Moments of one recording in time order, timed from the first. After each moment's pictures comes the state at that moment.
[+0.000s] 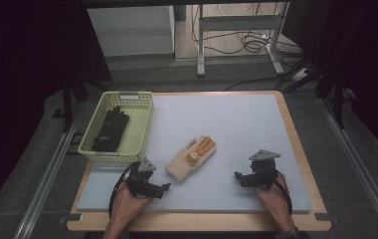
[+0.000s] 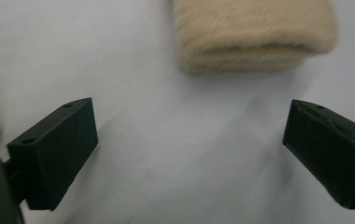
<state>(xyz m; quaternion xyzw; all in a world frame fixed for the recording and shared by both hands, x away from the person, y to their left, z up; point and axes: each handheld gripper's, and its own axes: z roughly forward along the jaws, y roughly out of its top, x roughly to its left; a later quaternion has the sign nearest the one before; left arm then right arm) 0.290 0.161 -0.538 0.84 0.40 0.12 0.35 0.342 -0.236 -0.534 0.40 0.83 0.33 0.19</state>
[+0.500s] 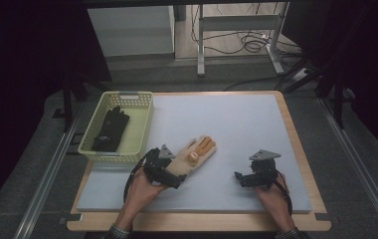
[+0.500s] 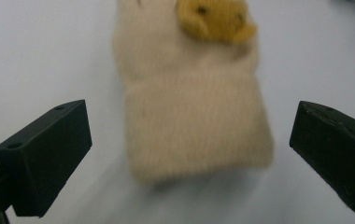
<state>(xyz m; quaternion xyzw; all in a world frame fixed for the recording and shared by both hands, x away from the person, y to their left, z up) 0.327 0.107 -0.506 0.86 0.36 0.12 0.34 0.342 -0.237 -0.534 0.40 0.83 0.33 0.19</state>
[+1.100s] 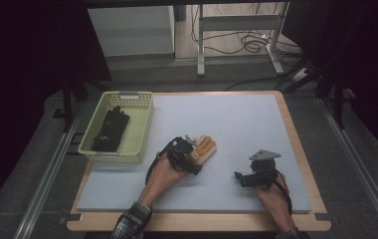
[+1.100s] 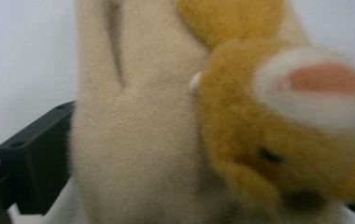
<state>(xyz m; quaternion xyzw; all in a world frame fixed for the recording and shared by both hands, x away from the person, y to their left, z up) 0.387 0.055 -0.529 0.88 0.38 0.09 0.27 0.342 -0.236 -0.534 0.40 0.83 0.33 0.19</state>
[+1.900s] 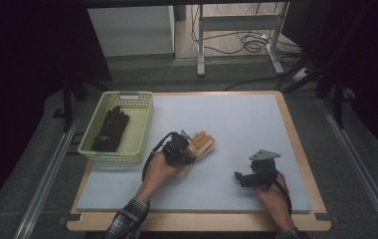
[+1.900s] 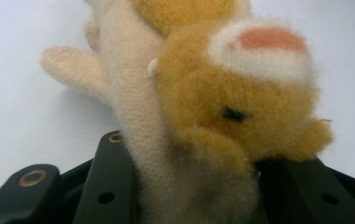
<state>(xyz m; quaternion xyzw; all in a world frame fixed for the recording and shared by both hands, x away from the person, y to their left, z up) 0.388 0.071 -0.500 0.88 0.38 0.06 0.29 0.342 -0.236 -0.534 0.40 0.83 0.33 0.19</state>
